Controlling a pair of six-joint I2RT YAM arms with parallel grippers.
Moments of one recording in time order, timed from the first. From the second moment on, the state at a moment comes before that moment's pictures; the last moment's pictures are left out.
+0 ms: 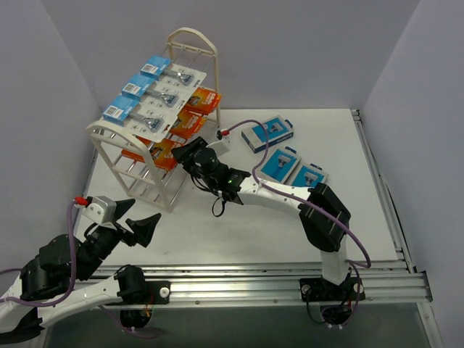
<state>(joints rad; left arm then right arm) -1.22 0.21 0.88 -0.69 -0.68 -0.15 0.97 1.93 1.45 0.24 0.41 1.29</state>
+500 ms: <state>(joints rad) -1.22 0.21 0.88 -0.69 -0.68 -0.15 0.98 1.89 1.41 0.24 0.42 1.28</state>
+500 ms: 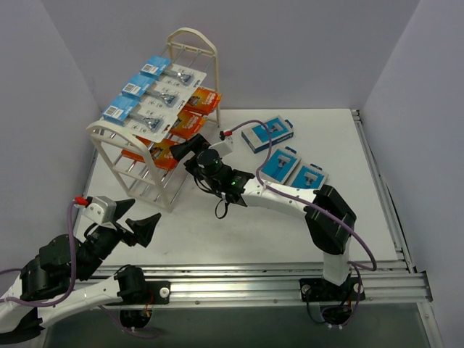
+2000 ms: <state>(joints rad) -1.17 0.31 0.87 -0.70 -0.68 -0.15 -0.02 1.56 0.91 -0.25 0.09 0.62</state>
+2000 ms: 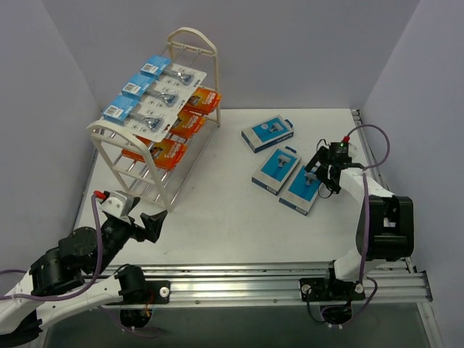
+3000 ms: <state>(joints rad) -1.15 0.32 0.87 -0.70 -0.67 -0.15 0.38 1.56 0.63 0.18 -0.04 0.76</state>
